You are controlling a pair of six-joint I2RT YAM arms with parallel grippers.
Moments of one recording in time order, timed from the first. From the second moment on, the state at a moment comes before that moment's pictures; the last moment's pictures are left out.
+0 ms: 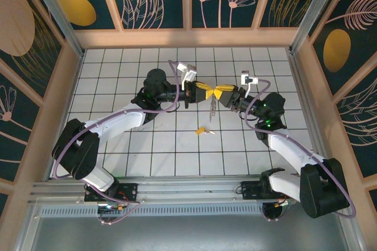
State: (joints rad) left arm -0.68 1.58 1.03 0.56 0.83 -0.45; right arm 0.29 1.13 0.50 0.88 -0.87 0.78
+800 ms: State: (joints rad) left arm -0.67 1.57 1.03 0.62 0.75 -0.53; right arm 0.32 1.16 0.52 0.94 -0.82 0.78
